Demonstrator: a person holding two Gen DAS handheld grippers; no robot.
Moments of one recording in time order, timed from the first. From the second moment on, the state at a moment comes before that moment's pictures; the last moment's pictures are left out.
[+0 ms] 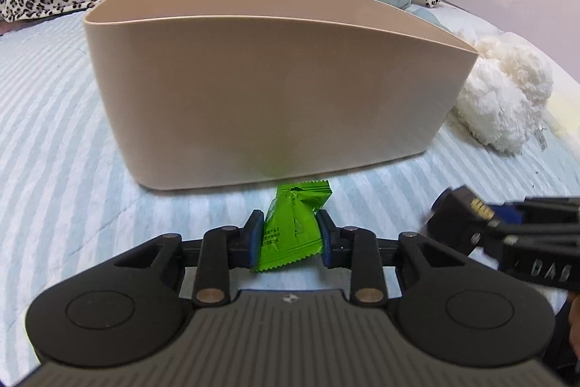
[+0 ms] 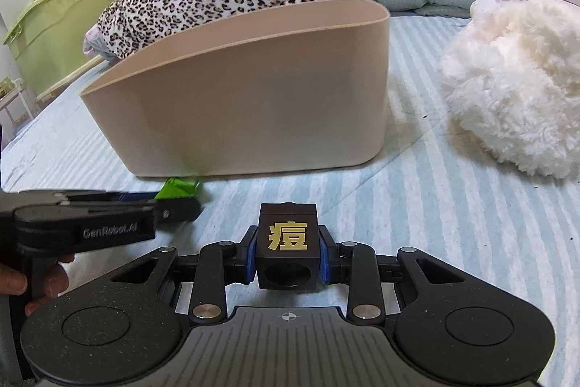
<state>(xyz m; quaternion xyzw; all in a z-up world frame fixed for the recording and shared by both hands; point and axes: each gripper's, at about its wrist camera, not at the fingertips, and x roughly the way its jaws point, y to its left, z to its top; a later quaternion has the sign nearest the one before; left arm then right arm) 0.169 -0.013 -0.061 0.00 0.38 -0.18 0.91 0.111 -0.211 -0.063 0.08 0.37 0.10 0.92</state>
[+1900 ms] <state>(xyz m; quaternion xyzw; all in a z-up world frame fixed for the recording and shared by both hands) 0.245 -0.019 0.022 0.05 0.34 -0.07 0.94 0.216 -0.206 0.032 0.02 0.32 0.07 0.94</state>
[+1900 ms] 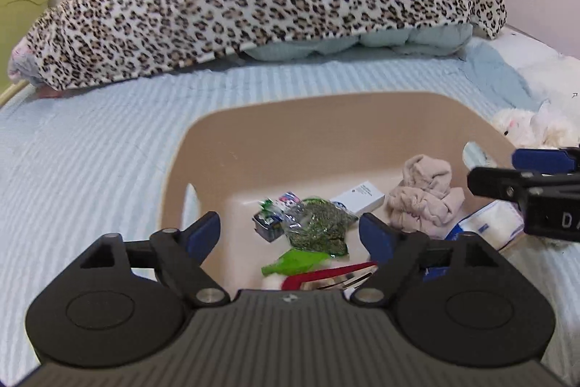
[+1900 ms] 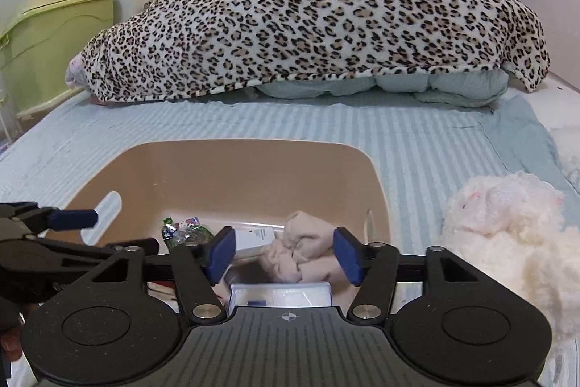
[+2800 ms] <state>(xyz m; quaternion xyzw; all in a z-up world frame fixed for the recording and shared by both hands) 0.132 -0.015 0.069 0.06 0.32 -0.07 0.94 0.098 -0.217 0.083 0.03 0.32 0.07 0.95</state>
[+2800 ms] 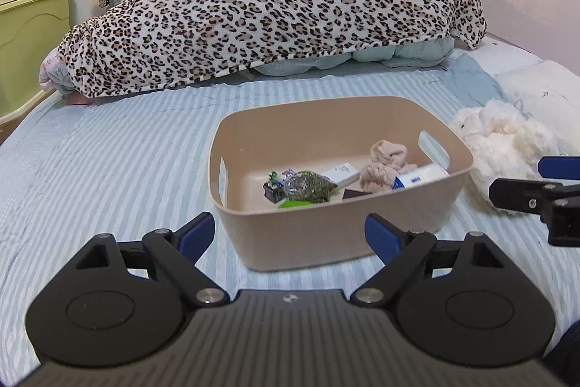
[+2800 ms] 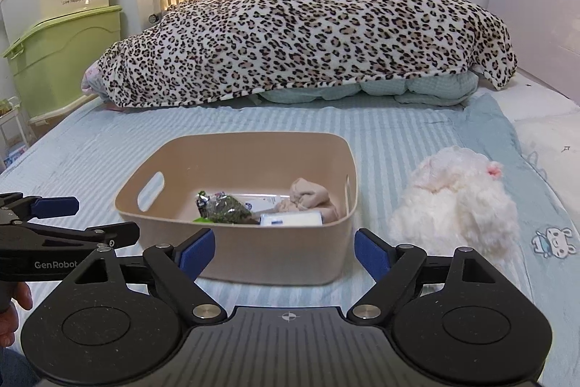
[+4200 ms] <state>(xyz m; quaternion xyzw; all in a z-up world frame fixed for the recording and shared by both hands) -0.007 -0.013 0.077 0.02 0.29 -0.08 0.95 -0.020 -0.230 0.066 0.05 0.32 0.06 0.94</state>
